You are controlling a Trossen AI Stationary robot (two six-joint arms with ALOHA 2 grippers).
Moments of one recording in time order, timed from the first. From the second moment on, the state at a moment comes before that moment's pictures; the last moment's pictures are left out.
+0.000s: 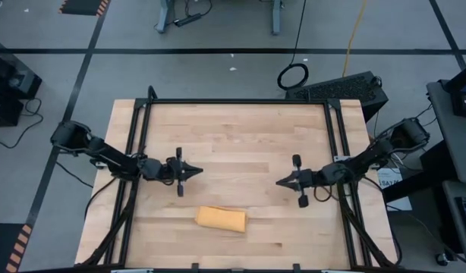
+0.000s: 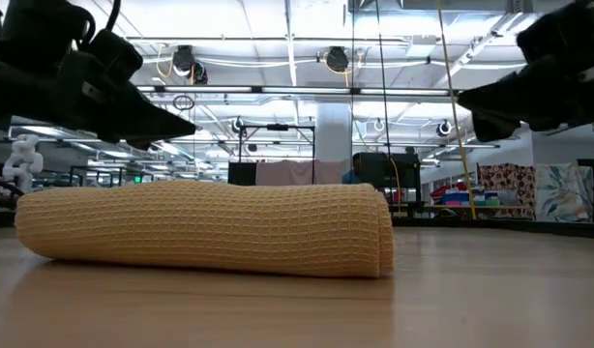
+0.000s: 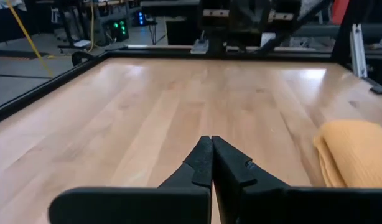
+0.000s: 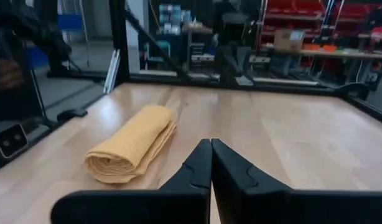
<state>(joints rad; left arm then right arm) -0.25 1.28 0.07 1.05 -0.33 -0.05 0.38 1.24 0.05 1.12 0.28 0.01</state>
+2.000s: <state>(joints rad) -0.21 0.23 0.01 0.12 -0.29 0.01 0.20 0.06 0.01 0.15 0.08 -0.19</state>
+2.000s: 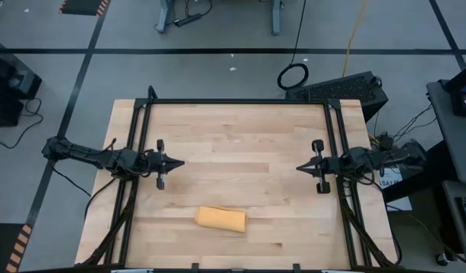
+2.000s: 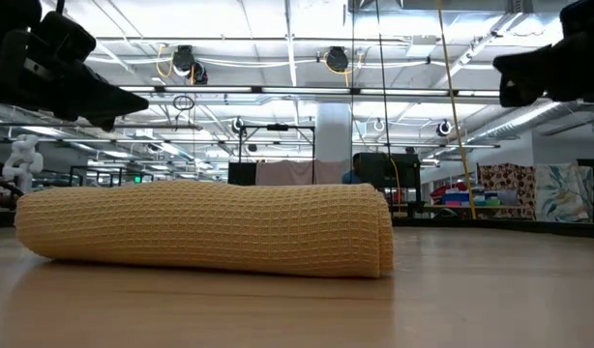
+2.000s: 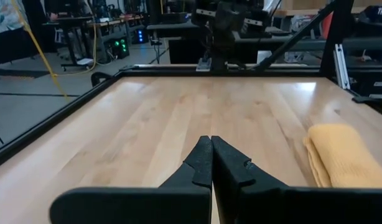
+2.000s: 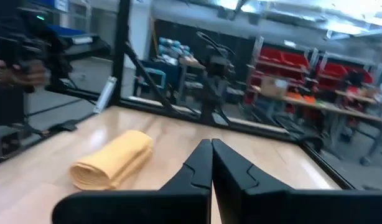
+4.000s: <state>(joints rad) -0.05 0.00 0.03 -0.02 -0.16 0.16 0.10 0.00 0.01 0.02 0.00 -0.06</state>
